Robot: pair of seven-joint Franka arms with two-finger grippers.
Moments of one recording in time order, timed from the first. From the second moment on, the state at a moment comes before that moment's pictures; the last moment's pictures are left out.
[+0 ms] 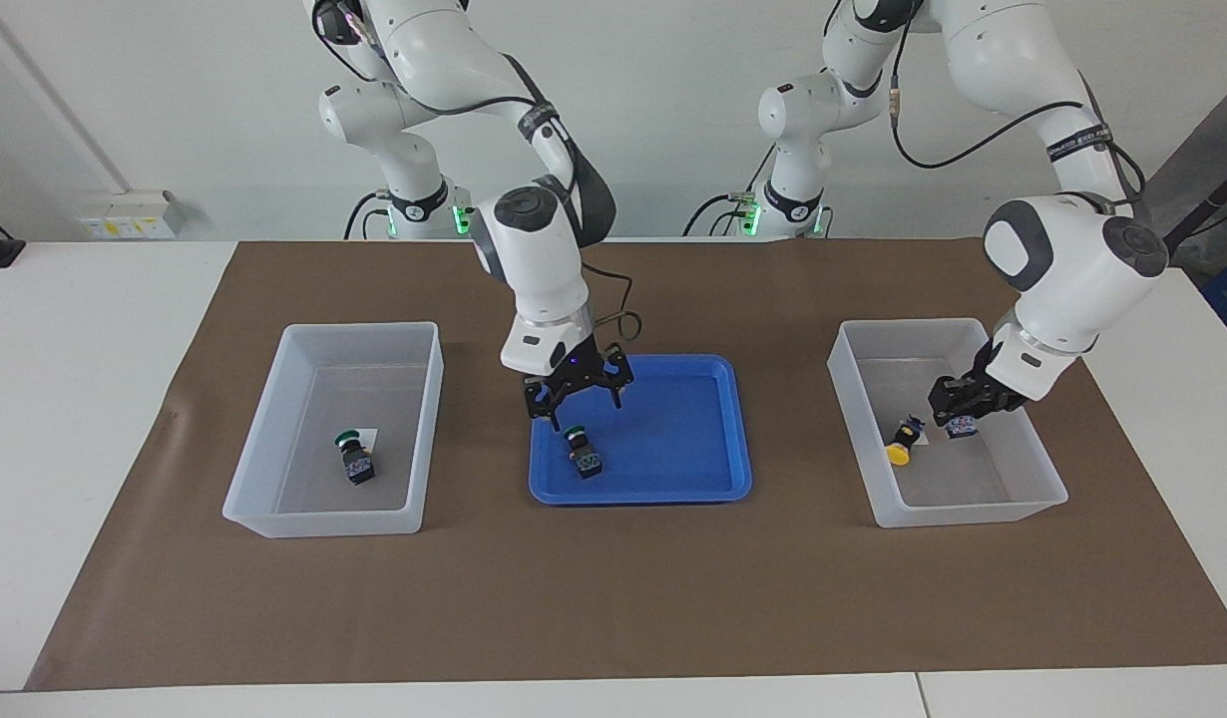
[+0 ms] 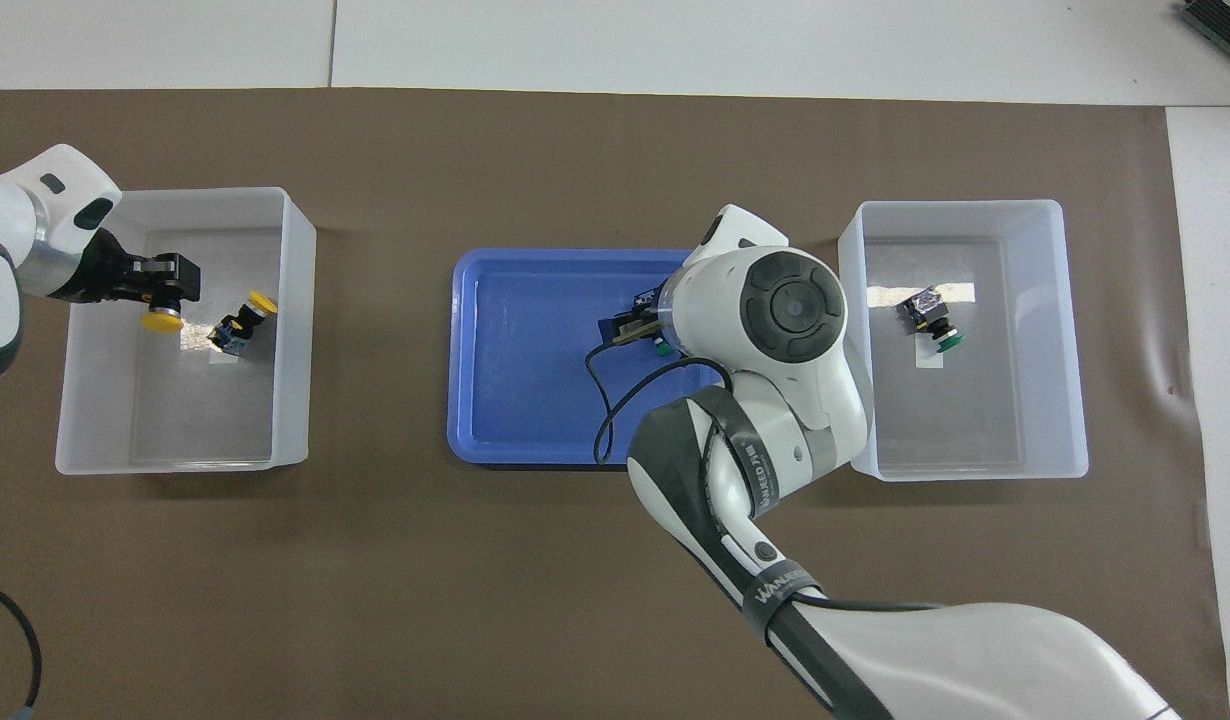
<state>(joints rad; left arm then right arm) 0.25 0.25 -0.18 -1.86 -0.04 2.15 0.11 0.57 0.39 -0.05 -1.79 0.09 2.45 0.13</state>
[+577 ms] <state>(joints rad) 0.28 0.19 -0.18 -1.99 -0.04 2.19 0.15 0.56 0.48 -0.06 -1.79 -0.05 2.56 0.07</state>
